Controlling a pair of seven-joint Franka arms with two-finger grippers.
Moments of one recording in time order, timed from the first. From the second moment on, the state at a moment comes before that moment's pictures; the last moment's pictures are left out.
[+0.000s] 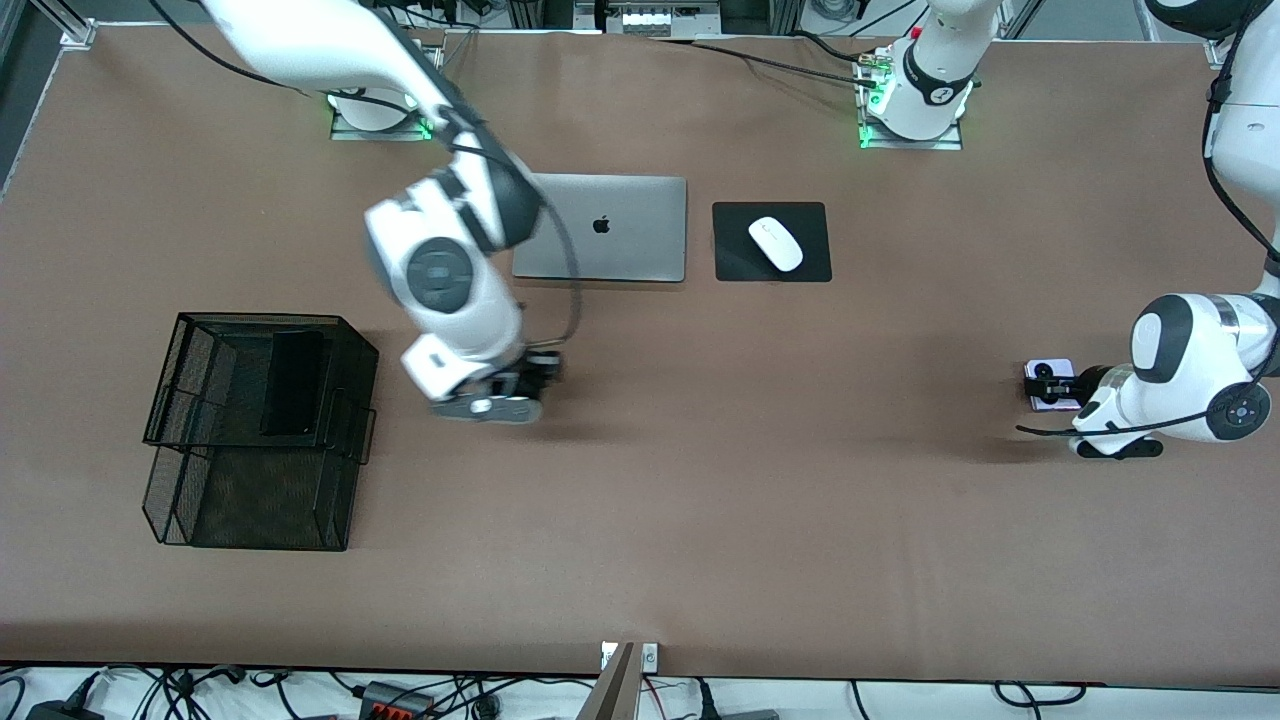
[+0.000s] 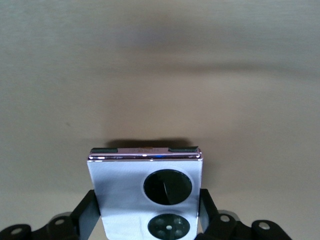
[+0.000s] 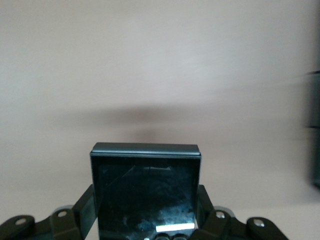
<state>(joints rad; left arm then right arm) 0.65 0.79 -0.50 -1.62 0.45 1.88 -0.06 0.33 0.57 0.18 -1.44 -0.11 1.96 0.61</state>
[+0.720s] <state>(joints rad) 0.33 0.80 -0.78 -1.52 0.45 1.74 -0.30 -0.09 0.51 0.17 -1.47 -0.11 1.79 0.15</state>
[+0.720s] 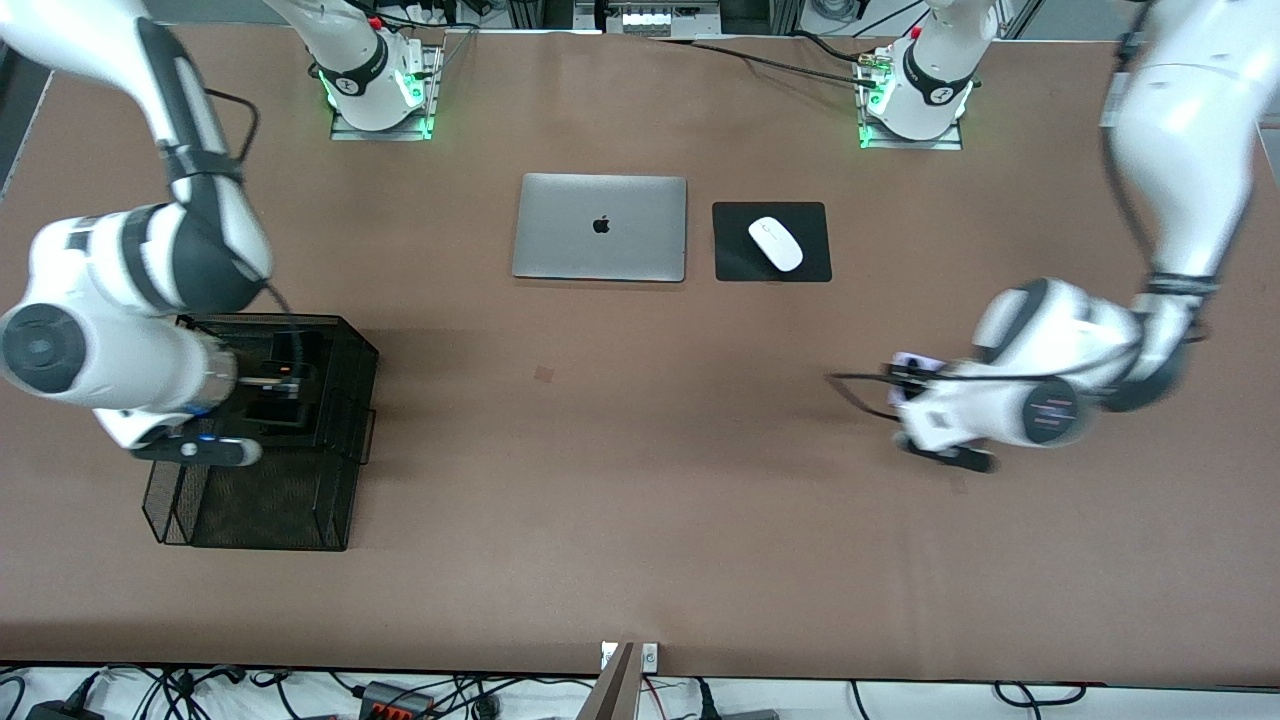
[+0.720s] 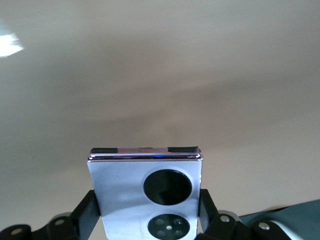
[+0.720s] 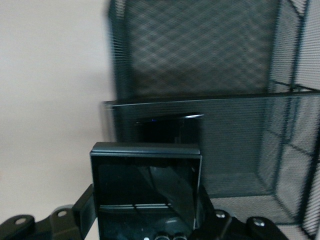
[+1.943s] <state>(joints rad) -0.22 1.12 -0.73 -1.31 0.43 2.36 -0.80 -0.26 0.56 0.19 -1.52 -0.12 1.89 -0.02</state>
